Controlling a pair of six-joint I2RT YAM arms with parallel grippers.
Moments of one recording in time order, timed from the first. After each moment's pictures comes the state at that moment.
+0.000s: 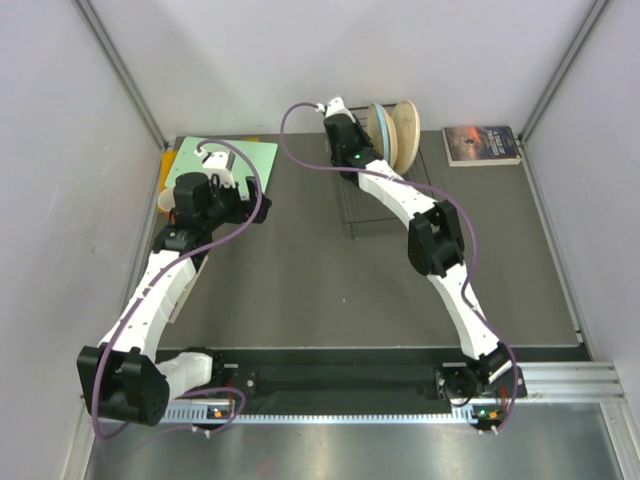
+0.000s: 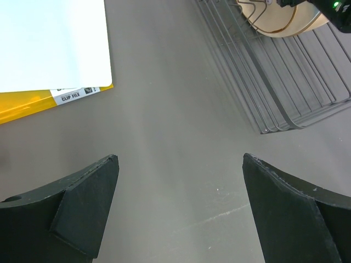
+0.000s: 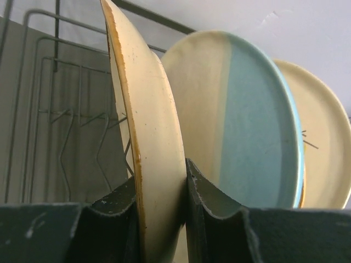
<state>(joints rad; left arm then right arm) -0.14 1.15 0.96 -0.20 0.25 -0.17 0.58 2.50 2.34 -0.25 0.75 -0.34</state>
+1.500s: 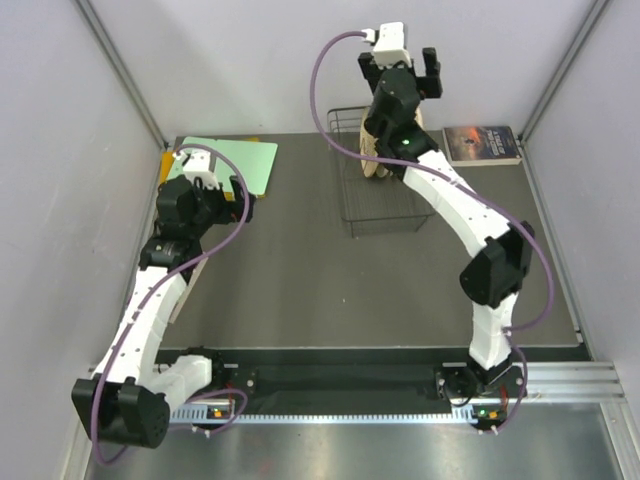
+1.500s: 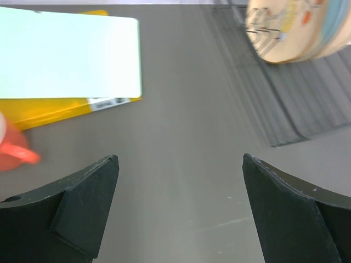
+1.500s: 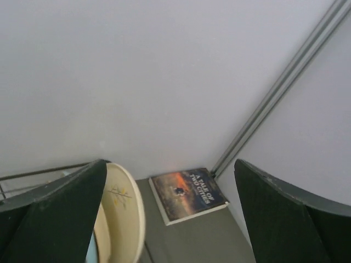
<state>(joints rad) -0.10 1.01 0.94 -0.22 0.20 -0.16 0.60 2.00 2.09 0.23 0.94 -0.56</state>
